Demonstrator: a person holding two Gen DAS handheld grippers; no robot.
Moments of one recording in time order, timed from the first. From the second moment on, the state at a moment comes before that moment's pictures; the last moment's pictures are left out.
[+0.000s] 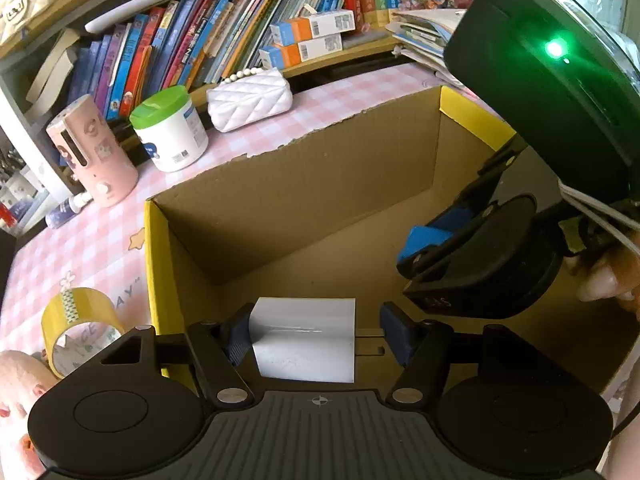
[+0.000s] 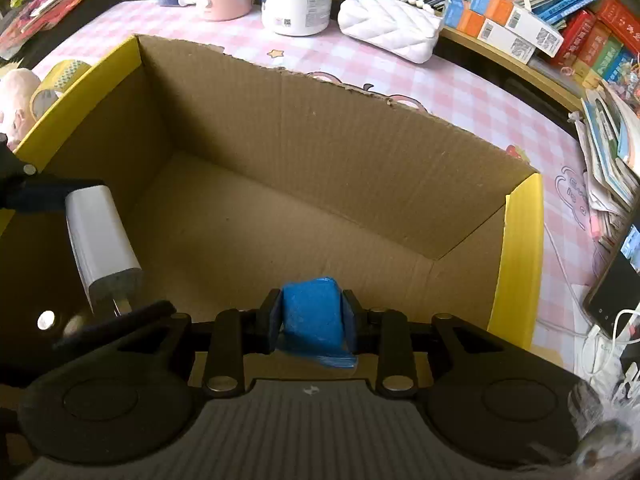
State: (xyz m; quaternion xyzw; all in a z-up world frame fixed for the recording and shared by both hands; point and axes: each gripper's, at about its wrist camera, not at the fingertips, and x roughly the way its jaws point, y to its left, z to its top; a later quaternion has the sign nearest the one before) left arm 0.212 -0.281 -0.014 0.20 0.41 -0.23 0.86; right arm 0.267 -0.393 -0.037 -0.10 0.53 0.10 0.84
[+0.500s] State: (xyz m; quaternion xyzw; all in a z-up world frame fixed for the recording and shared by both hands) left arm 0.171 -0.245 0.038 0.14 0.31 -0.22 0.91; right arm 0.213 -0.401 0.022 -0.04 0.43 0.08 0.90
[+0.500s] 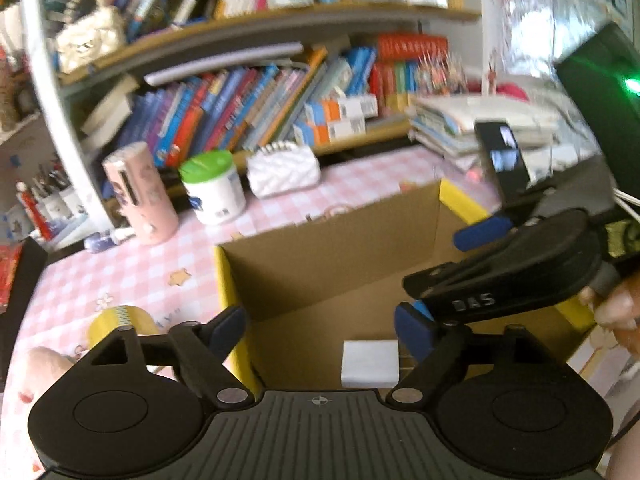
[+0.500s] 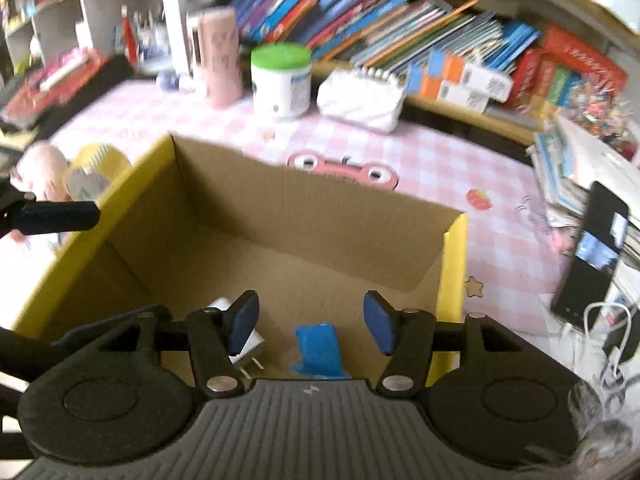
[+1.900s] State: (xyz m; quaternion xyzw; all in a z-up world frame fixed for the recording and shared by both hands) left arm 0.030 -0.014 -0.003 0.06 0.34 -0.10 0.93; right arm 0.005 -0.202 -0.003 0.02 0.36 -0.07 0.93
